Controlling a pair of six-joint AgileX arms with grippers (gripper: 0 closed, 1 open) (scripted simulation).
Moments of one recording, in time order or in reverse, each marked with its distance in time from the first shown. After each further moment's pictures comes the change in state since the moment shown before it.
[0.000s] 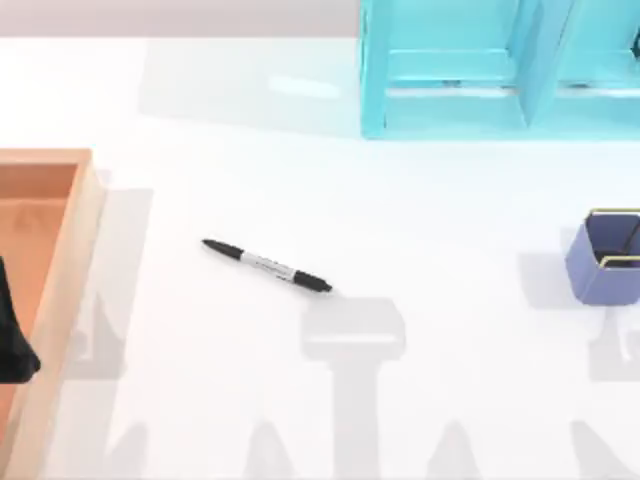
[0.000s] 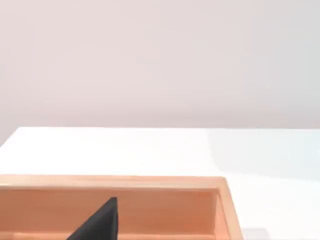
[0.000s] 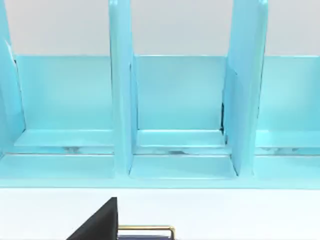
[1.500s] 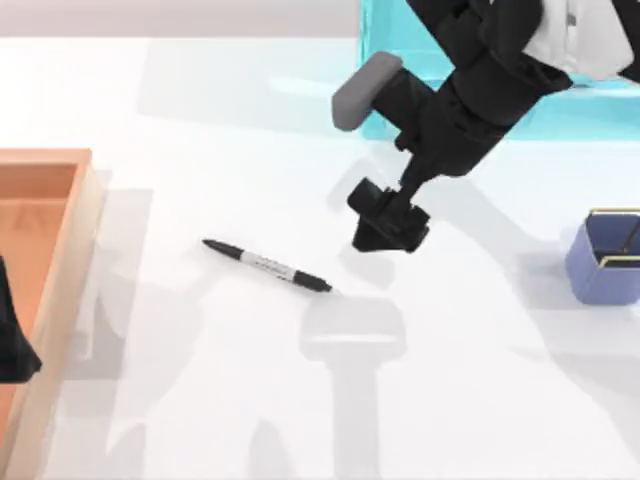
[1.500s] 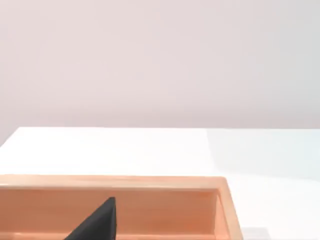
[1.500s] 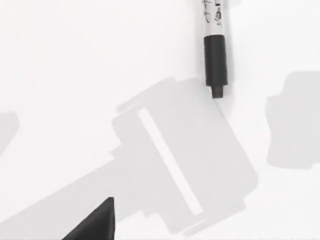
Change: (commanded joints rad) left arm 0.000 0.000 0.000 0.000 0.000 0.000; right arm 0.541 1.982 1.692 -1.009 -0.318 -0.431
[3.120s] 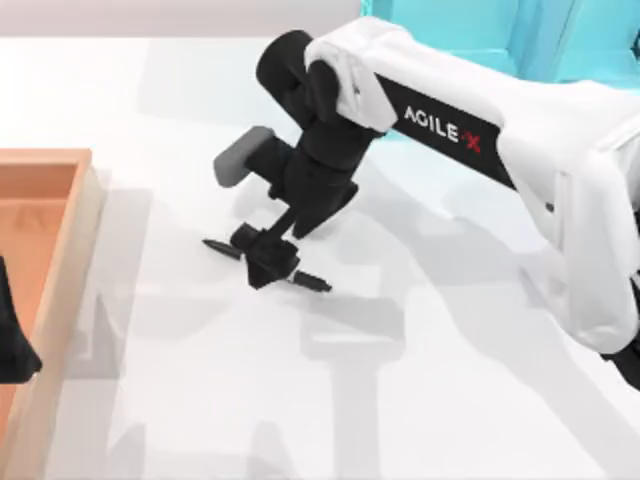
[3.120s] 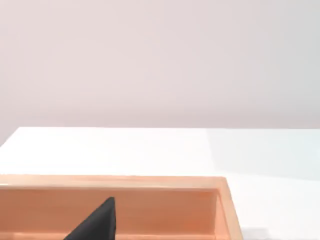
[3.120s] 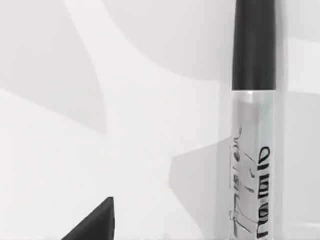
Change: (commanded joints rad) left arm 0.000 0.000 0.000 0.000 0.000 0.000; right arm 0.102 0.671 0.658 -0.132 -0.028 0.050
